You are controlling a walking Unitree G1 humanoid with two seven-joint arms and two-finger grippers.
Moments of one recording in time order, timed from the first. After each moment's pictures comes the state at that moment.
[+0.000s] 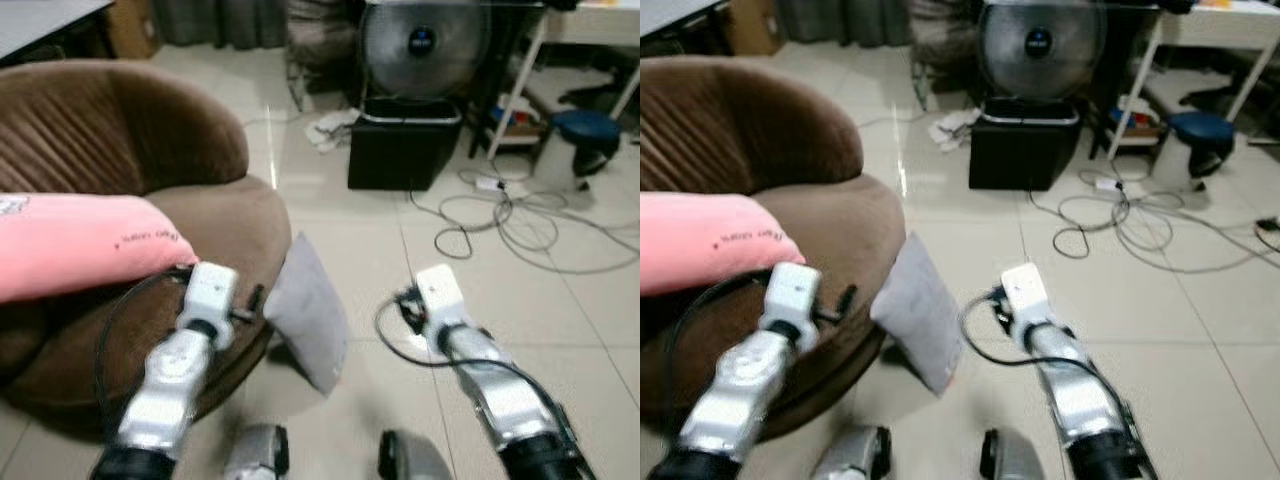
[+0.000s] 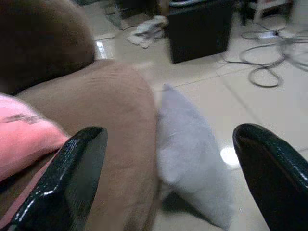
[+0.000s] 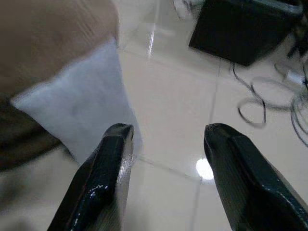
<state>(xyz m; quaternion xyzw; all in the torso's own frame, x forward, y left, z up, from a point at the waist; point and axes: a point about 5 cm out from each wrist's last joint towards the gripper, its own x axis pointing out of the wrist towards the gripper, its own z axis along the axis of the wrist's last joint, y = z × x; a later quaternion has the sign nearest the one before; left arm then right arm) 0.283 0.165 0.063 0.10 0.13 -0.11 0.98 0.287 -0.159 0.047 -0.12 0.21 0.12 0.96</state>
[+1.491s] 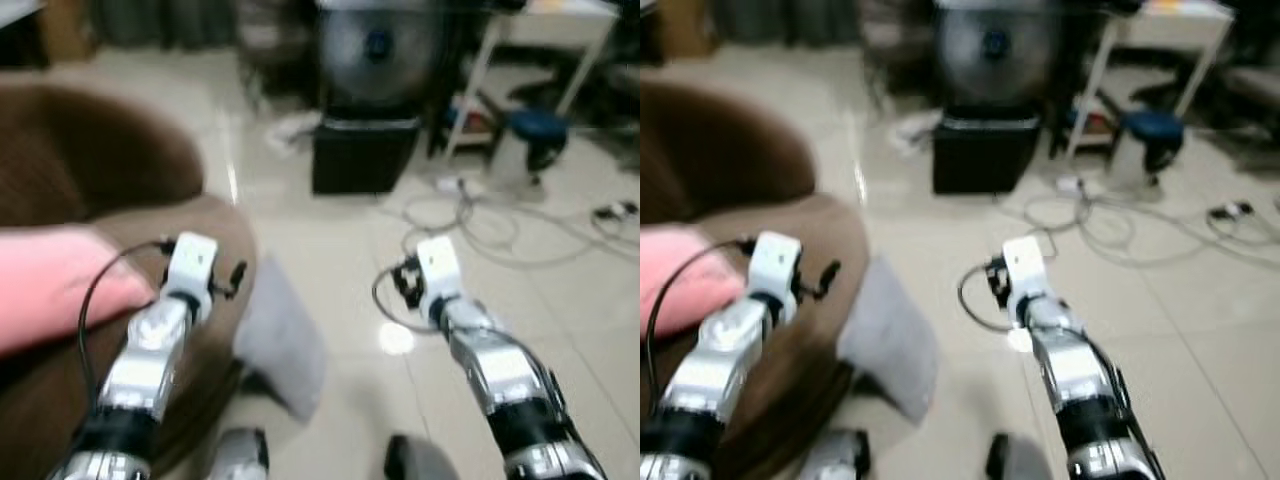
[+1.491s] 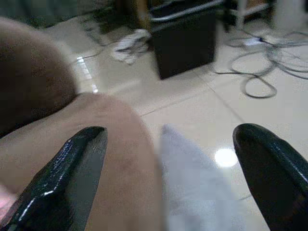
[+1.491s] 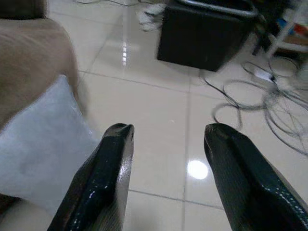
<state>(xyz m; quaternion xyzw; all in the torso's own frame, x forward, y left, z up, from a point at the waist) 0.309 0.198 0.081 0.12 0.13 -0.09 0.98 0.315 -0.145 0.071 -0.09 0.18 0.12 0.97</state>
